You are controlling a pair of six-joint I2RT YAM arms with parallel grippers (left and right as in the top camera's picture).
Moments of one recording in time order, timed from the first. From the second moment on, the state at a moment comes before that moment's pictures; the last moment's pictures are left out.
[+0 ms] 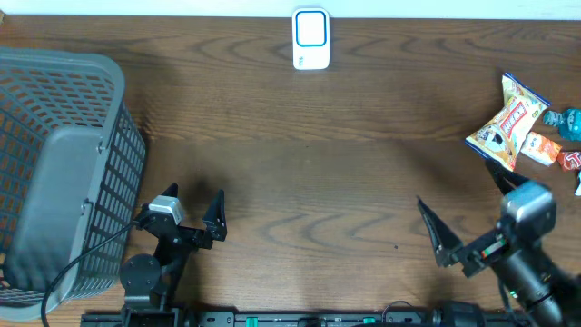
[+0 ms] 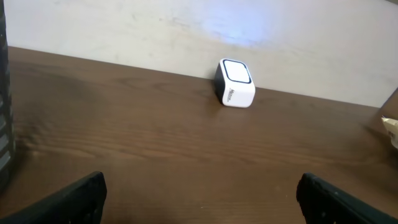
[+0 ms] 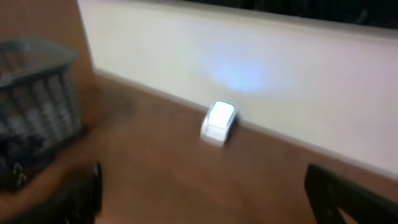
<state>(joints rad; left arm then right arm) -0.02 0.01 0.04 -0.14 0.25 -0.25 -0.10 0.49 1.09 -0.77 -0.60 -0.16</state>
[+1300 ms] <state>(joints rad) -0.02 0.01 0.04 -0.14 0.25 -0.25 -0.04 0.01 0.01 0.21 -0.25 -0.08</state>
